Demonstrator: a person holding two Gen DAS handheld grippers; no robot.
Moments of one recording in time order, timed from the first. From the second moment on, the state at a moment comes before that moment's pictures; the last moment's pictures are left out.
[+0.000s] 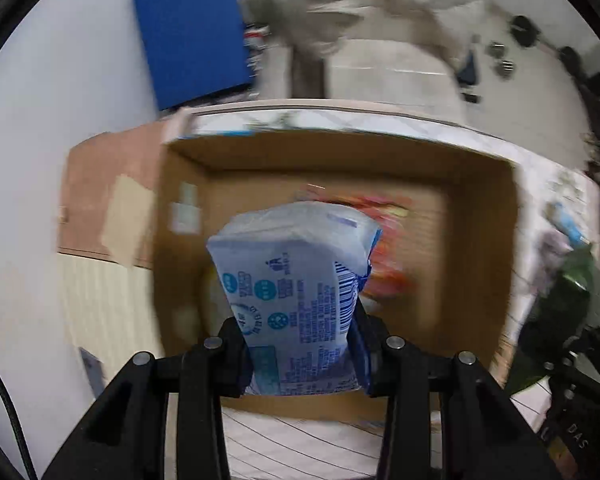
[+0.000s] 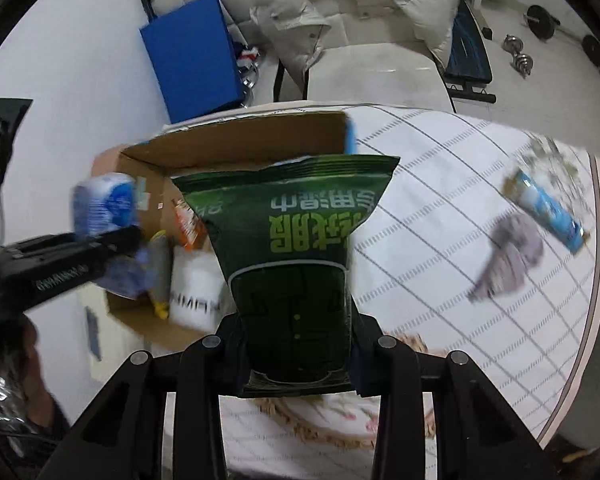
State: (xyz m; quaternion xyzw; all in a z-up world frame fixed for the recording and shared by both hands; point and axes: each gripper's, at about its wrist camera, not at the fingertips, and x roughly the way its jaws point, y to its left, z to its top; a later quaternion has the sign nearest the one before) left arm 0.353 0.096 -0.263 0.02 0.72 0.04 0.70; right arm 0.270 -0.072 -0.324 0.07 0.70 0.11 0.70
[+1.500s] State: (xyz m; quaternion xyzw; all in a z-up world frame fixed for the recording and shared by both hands) left arm 0.355 0.154 -0.272 0.02 0.70 0.00 0.72; right arm 0.305 0.024 -0.378 -0.03 0.72 0.04 0.69
